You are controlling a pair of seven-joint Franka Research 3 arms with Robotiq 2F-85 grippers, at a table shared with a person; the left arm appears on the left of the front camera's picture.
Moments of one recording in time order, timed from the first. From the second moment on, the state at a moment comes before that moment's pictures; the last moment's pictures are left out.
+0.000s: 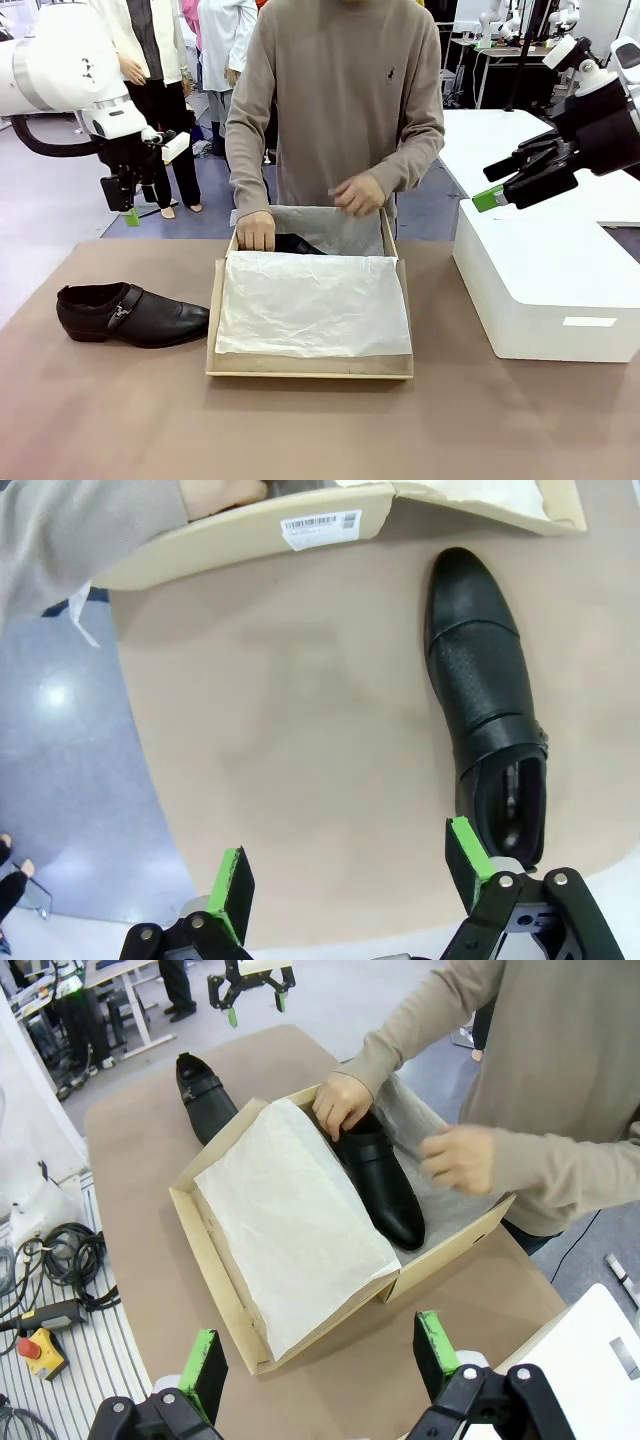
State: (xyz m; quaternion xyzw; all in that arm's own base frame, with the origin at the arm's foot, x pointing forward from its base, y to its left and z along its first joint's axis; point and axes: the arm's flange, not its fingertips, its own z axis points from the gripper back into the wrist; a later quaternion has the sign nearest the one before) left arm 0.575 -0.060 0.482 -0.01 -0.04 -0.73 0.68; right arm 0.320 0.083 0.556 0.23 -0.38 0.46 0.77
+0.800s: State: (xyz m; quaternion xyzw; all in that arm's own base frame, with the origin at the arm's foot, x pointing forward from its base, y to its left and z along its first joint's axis) left arm 0.575 -0.060 0.482 -0.01 -0.04 -0.73 0.68; right arm 0.320 0.083 0.556 0.23 -0.38 0.46 0.77
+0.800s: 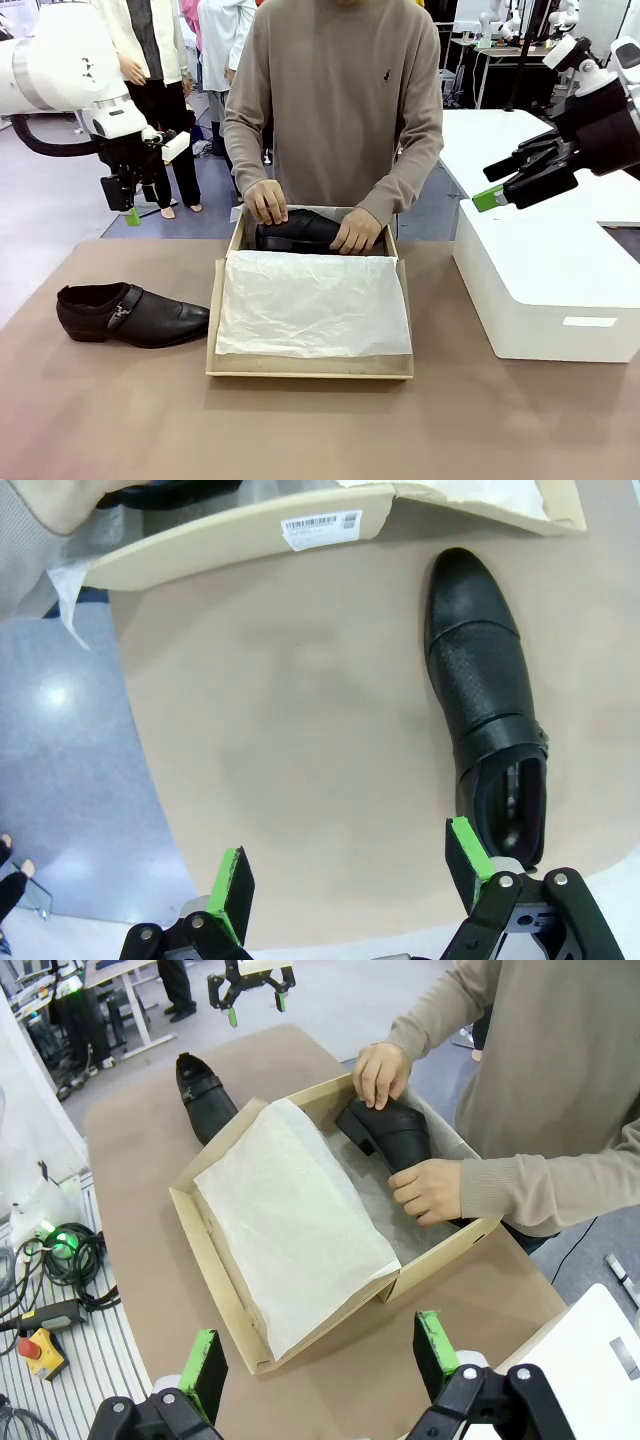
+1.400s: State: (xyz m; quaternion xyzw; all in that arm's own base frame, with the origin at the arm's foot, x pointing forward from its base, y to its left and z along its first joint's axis) left arm 0.523 -0.023 0.489 0.00 -0.04 -0.69 0.73; right arm 0.320 0.084 0.556 0.23 -0.38 0.46 0.77
